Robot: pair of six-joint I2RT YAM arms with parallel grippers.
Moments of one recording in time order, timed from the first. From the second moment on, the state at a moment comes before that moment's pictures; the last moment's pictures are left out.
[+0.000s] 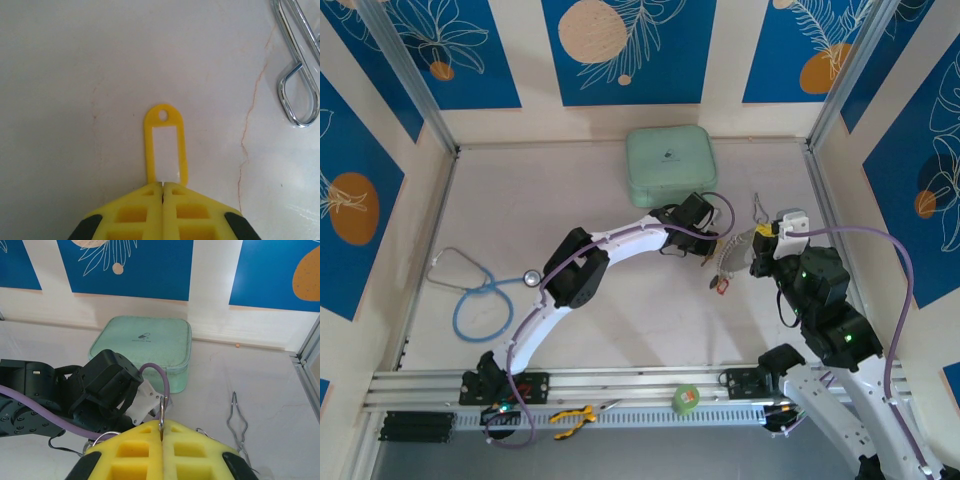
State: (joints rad) left arm -0.90 2.47 2.03 -0.46 0.26 -0.44; right arm 0.43 0.47 0.81 -0.58 0.21 0.05
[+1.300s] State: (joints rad) left arm -0.64 1.21 0.75 -0.30 0.14 -0.19; right arm 0.61 0.92 0.82 -0.41 -0.31 -0.22
